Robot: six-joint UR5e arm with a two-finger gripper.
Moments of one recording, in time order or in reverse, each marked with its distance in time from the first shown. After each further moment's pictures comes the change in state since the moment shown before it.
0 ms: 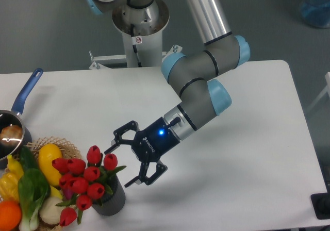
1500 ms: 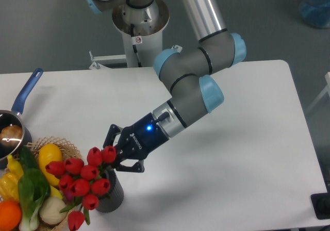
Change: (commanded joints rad) arm -0.011 0.097 0.000 0.002 -0.026 -0.103
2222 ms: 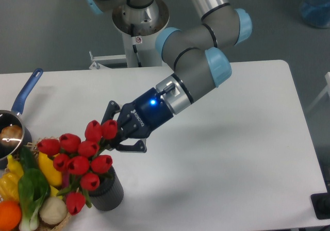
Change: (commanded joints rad) arm 0.051 0.080 0.003 0.000 -0.094 -0.015
